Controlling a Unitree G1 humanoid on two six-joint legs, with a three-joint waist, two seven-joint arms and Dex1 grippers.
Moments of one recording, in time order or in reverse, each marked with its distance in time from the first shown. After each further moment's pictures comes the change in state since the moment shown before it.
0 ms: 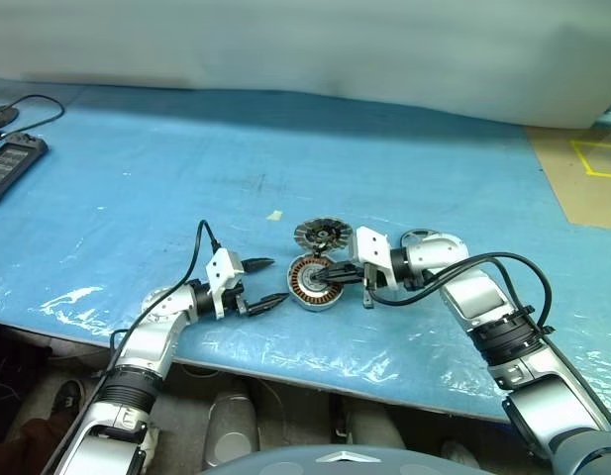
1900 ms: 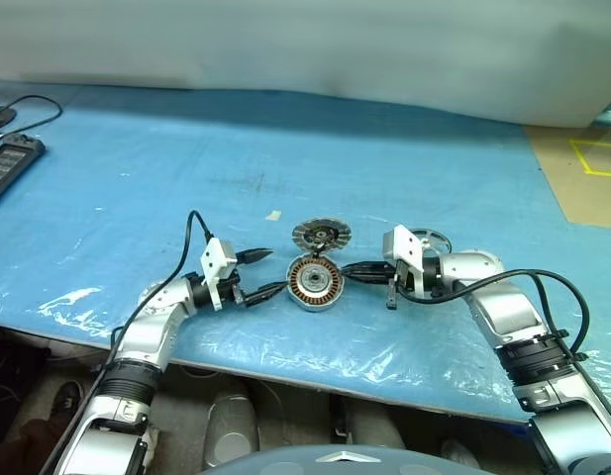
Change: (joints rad) left arm -0.036 -0.009 0.030 0.009 -0.067 0.032 -0.022; right arm 0.135 -0.055 -0.142 -0.012 0.104 0.019 -0.051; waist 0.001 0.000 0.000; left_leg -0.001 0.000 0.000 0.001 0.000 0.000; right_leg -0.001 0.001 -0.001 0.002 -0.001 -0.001
